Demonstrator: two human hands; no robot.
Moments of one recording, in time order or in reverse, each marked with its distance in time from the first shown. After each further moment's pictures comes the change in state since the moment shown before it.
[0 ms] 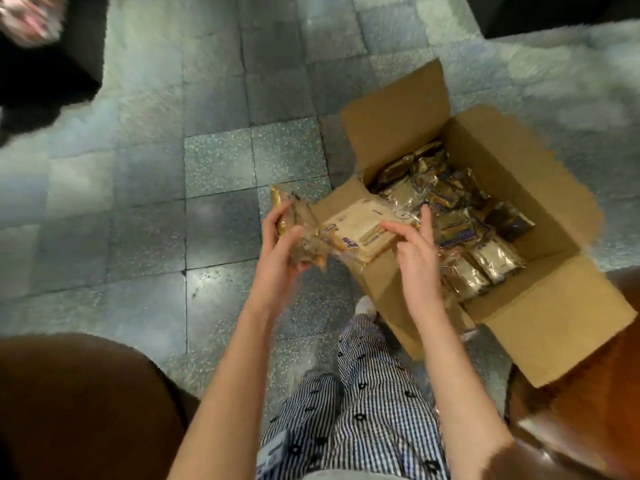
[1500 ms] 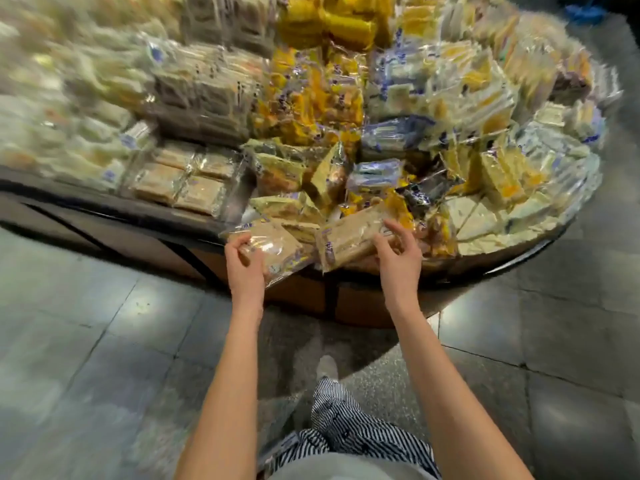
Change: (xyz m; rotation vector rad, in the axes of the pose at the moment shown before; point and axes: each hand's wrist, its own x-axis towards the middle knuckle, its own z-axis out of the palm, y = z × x) left_hand -0.717 -0.139 -0.331 -0.514 2.324 0.434; right_hand -0.649 -0.010 0.423 -0.234 -1.706 -0.199
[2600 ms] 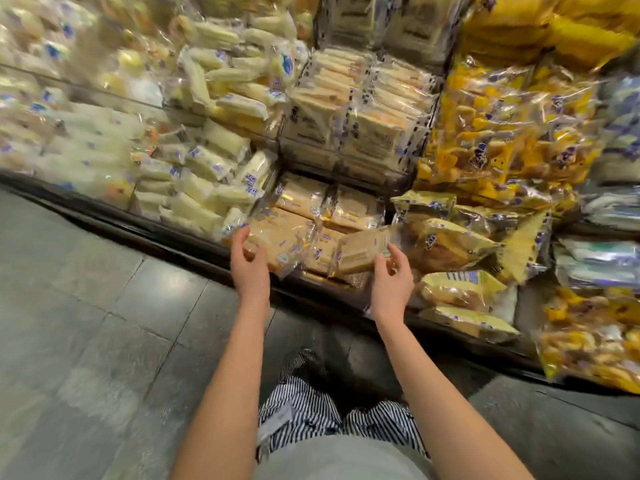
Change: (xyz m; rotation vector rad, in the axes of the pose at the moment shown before) left_hand 0.370 0.017 -0.182 0.075 0.138 -0.133; right_hand 0.073 0.061 0.413 -0.143 0.063 0.173
